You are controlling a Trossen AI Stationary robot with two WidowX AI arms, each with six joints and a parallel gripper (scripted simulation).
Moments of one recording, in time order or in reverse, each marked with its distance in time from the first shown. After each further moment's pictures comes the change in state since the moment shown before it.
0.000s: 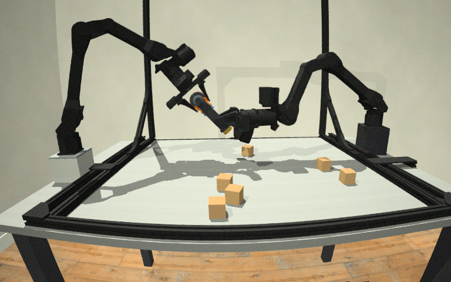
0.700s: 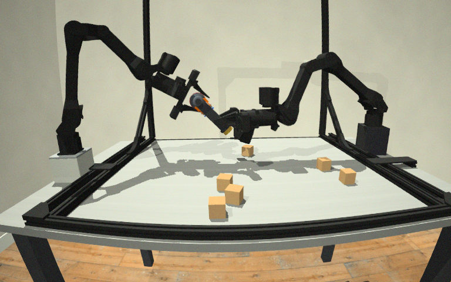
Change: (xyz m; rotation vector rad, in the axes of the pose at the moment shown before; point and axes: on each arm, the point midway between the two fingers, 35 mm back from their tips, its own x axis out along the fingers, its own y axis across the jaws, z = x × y) left arm 0.000 -0.001 0.002 0.001 -0.006 0.000; right arm 0.002 -0.003 0.001 -0.019 0.014 0.369
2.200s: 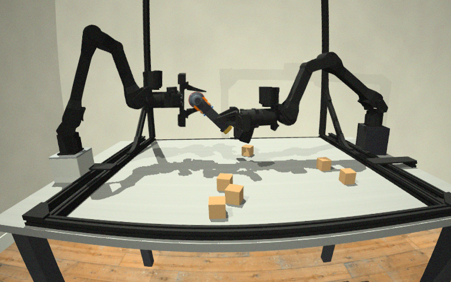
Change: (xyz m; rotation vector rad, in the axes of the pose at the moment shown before) left arm 0.001 -0.003 -0.003 -0.001 0.011 -0.012; right arm -0.004 0.002 0.004 -0.013 0.012 0.467
